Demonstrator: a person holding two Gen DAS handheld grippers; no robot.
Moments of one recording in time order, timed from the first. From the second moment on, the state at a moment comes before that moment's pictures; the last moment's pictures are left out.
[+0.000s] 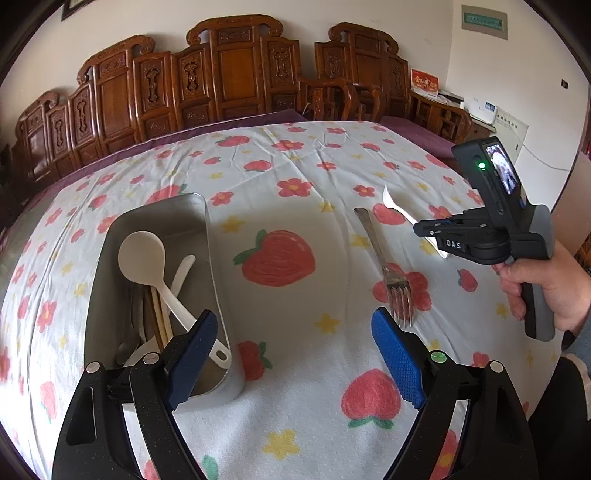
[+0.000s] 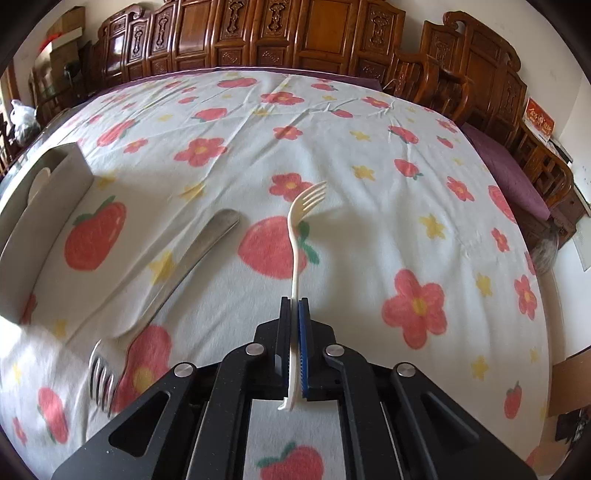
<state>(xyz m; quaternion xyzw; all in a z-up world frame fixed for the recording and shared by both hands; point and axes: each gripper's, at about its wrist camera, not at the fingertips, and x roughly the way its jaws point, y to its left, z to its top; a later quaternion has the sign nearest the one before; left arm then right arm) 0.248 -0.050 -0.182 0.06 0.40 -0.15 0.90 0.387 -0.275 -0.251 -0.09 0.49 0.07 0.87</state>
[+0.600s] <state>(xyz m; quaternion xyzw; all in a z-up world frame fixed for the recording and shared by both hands) 0.234 -0.113 -0.182 0.10 0.41 -0.16 0.89 0.277 -0.315 -0.159 -0.01 0.42 0.10 0.90</state>
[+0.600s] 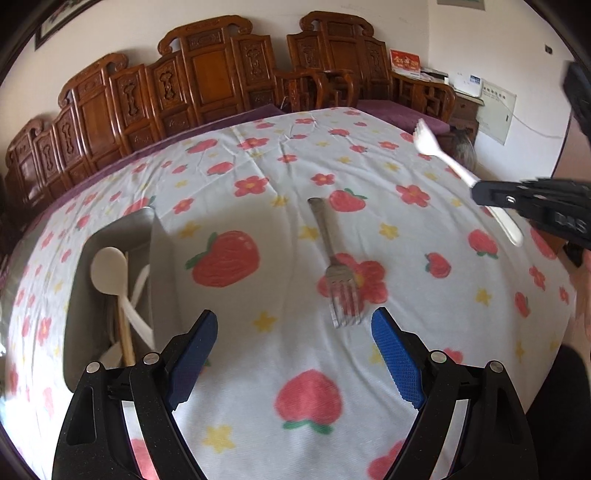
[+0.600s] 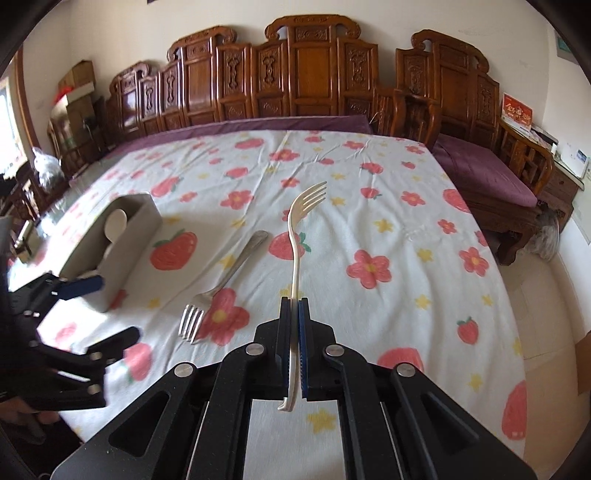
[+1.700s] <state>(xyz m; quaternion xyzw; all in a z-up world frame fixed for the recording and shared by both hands) 0.315 -0.156 -0.234 0.05 0.51 -0.13 0.85 0.266 -0.352 -0.145 0.04 0.41 0.11 0.90</state>
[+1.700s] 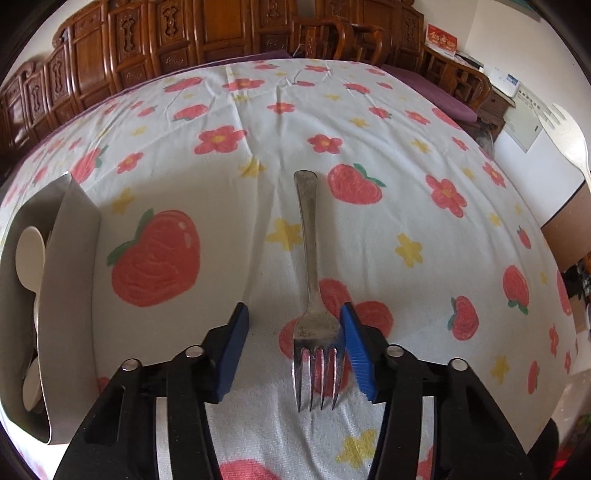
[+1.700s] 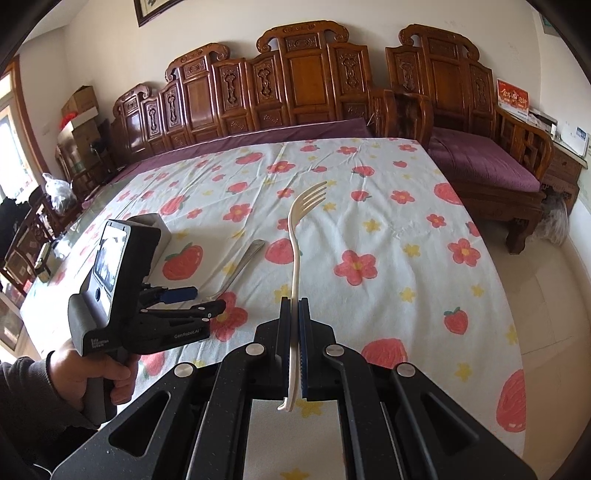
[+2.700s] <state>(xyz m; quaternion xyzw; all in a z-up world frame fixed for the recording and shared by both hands) 0.278 -0.153 -0.177 0.11 0.45 -0.13 0.88 0.258 -0.336 -0.135 0.02 0.40 0.13 0.91</state>
